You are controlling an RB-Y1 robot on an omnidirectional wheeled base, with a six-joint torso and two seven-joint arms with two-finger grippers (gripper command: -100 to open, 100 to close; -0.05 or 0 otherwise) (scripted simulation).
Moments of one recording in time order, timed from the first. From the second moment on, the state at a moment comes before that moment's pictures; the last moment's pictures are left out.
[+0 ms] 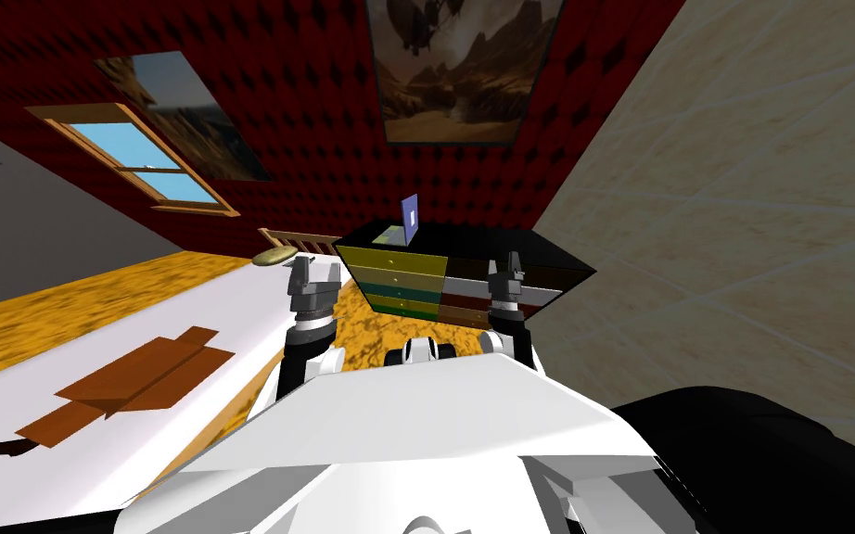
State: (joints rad) left arm 0.49 0.12 -0.01 -2.23 -0.07 -0.59 0.16; right arm 0.52 0.00 0.02 -2.25 -0.11 -0.47 0.00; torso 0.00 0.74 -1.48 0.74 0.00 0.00
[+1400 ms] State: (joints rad) left arm 0.38 0.22 0.04 -2.18 -0.23 -0.32 0.10; right arm 0.52 0.00 0.02 -2.25 -0.11 -0.47 0.00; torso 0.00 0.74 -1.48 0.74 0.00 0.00
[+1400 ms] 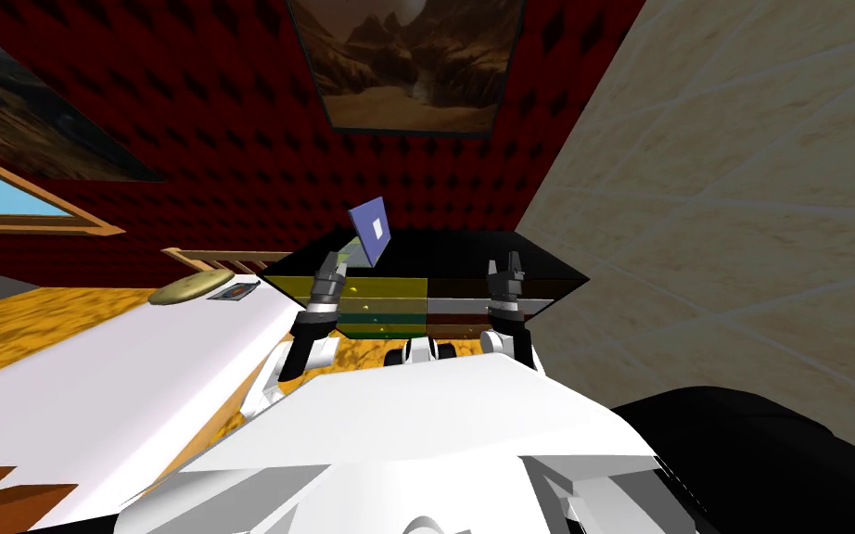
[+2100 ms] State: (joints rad) left arm 0.34 0.29 0.05 -2.17 -0.28 -0.22 0.08; right arm 0.52 0.00 0.02 -2.25 -0.11 -0.47 0.00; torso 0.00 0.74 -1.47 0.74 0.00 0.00
